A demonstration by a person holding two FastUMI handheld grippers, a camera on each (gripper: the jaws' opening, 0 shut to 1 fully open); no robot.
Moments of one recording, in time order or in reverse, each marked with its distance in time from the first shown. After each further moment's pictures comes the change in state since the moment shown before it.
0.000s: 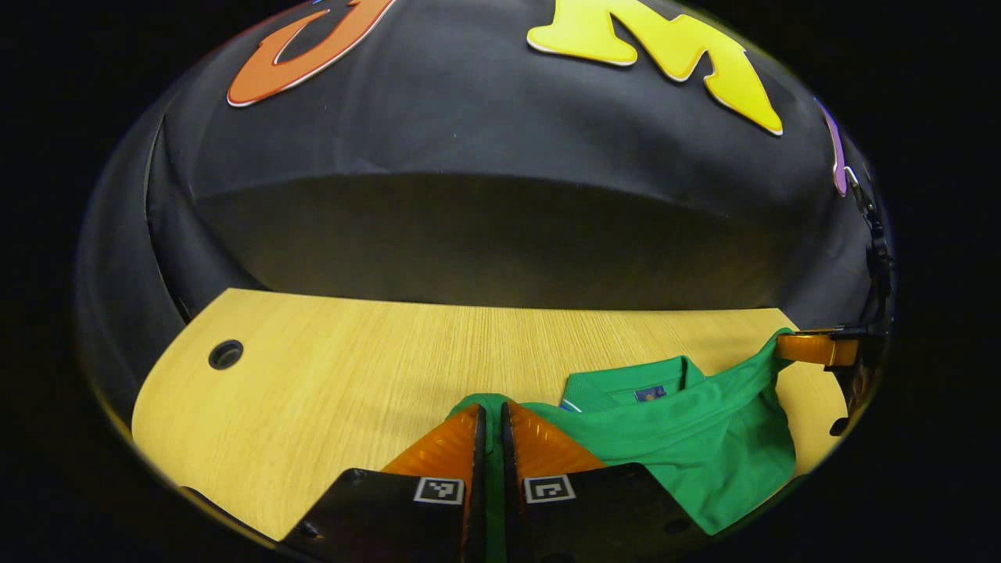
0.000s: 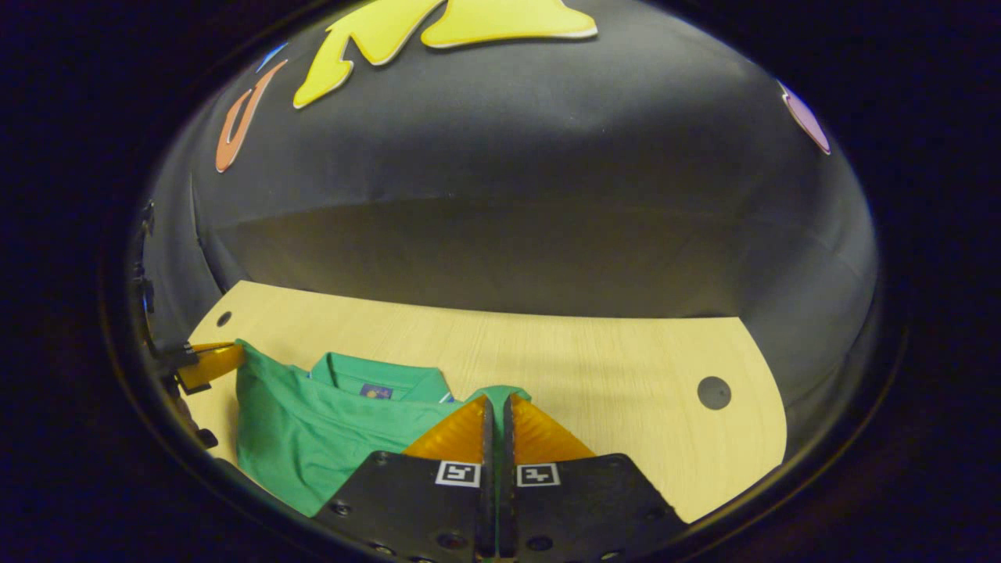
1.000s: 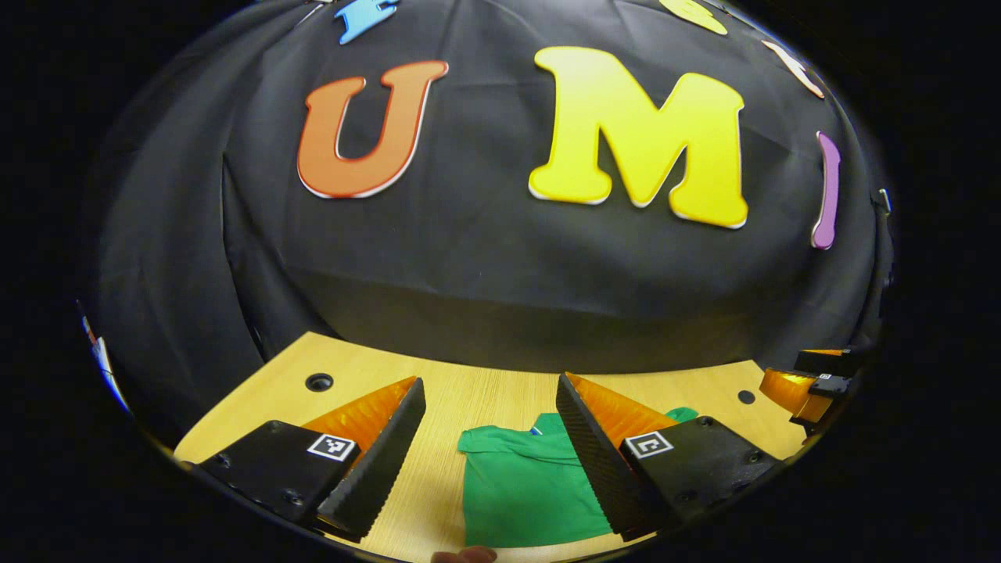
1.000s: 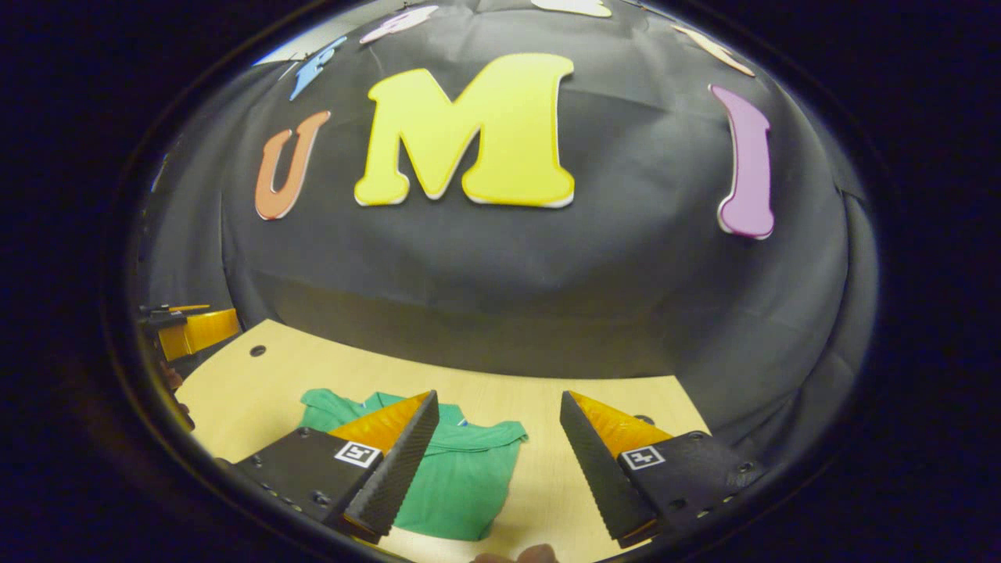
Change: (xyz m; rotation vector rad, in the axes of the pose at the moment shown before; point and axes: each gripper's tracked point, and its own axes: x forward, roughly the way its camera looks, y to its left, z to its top) left arm -0.195 -0.036 0.117 -0.009 -0.320 0.148; right arm -0.198 0.012 0.062 -0.038 -0.330 -0.033
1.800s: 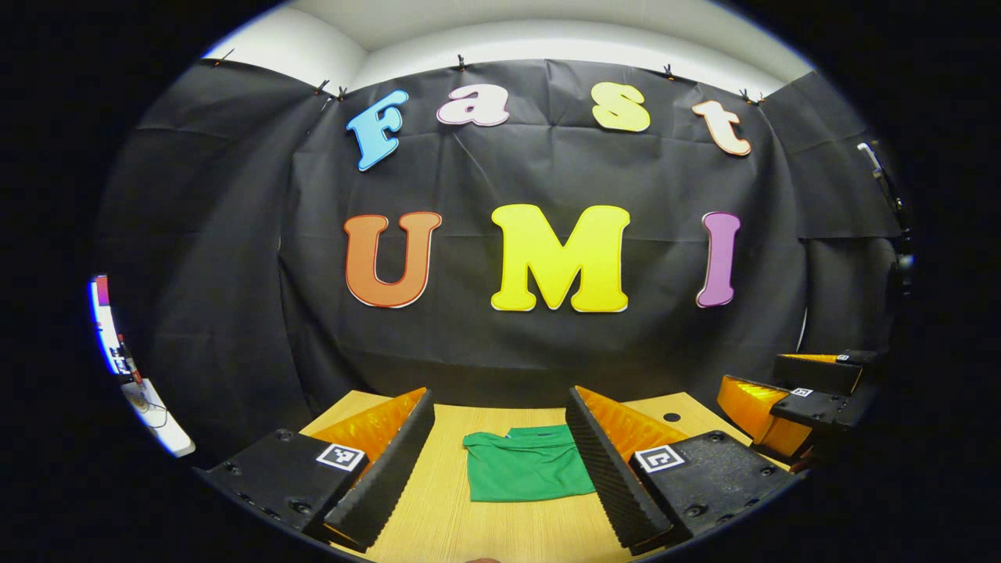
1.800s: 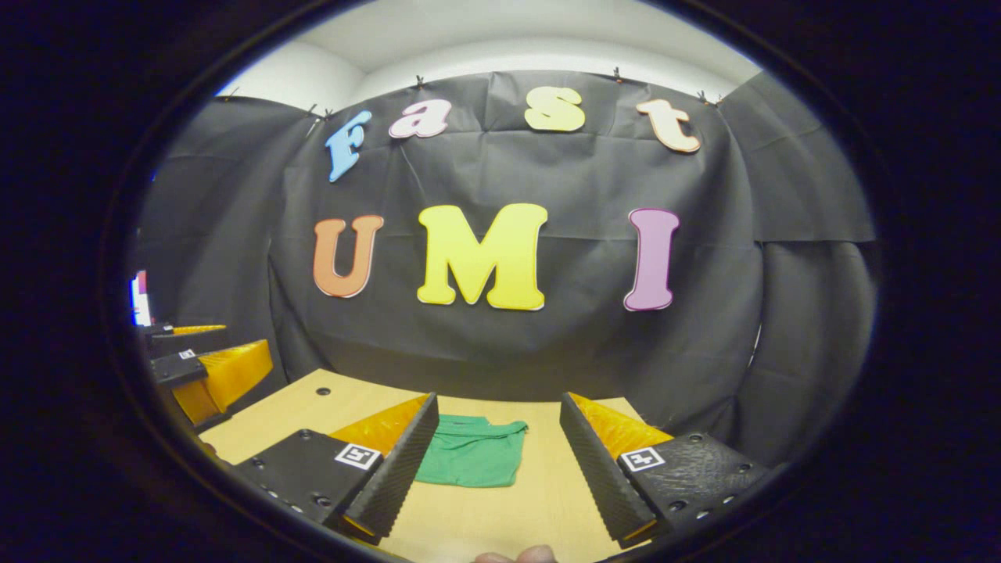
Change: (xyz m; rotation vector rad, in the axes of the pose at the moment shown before) left arm -0.285 -0.031 0.052 0.080 -0.232 -0.085; right arm -0.312 0.044 0.019 0.024 -0.239 -0.040
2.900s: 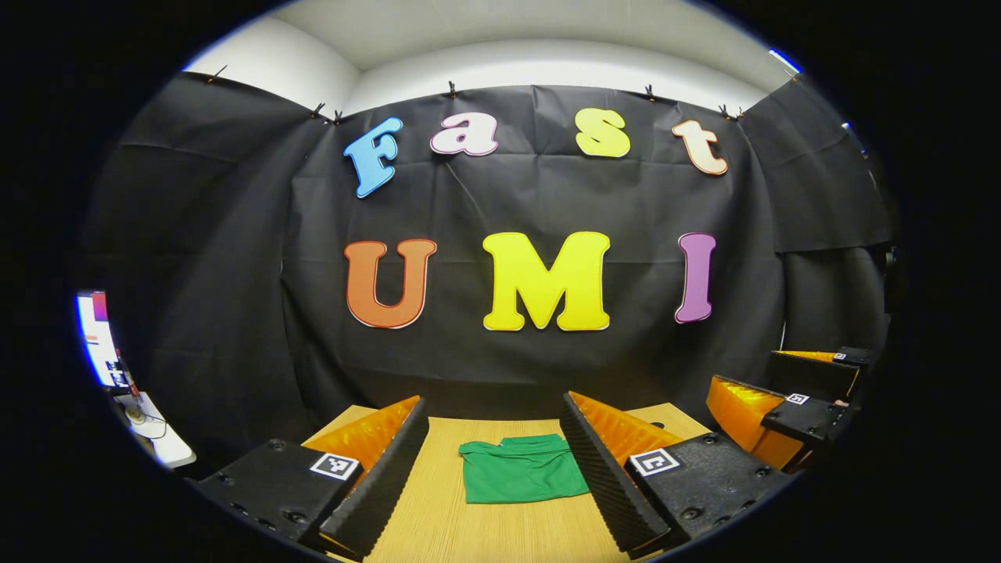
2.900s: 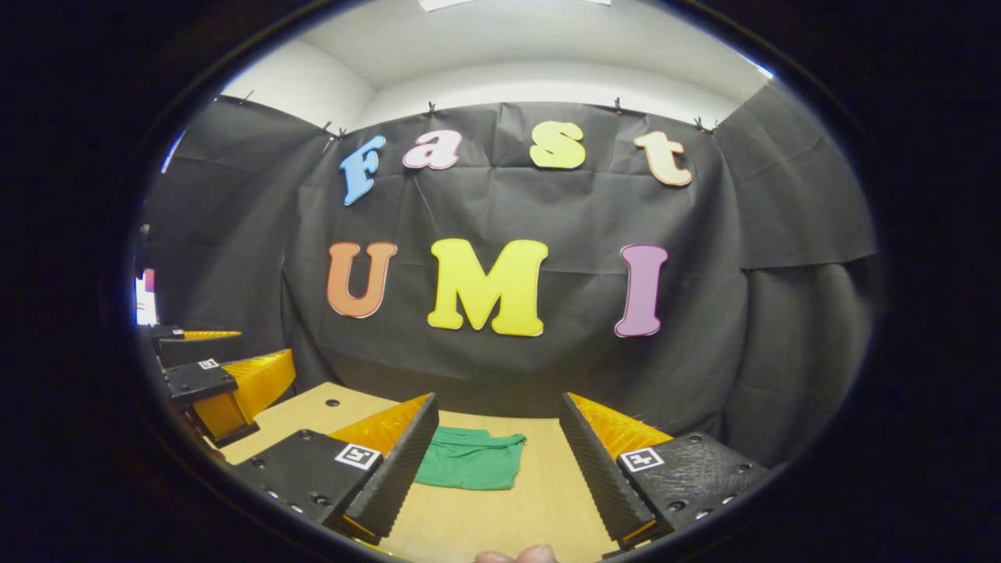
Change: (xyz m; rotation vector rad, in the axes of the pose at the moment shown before) left arm -0.036 -0.008 0.019 -0.019 -0.036 0.011; right arm -0.045 0.010 0.026 -0.010 -0.092 -0.003
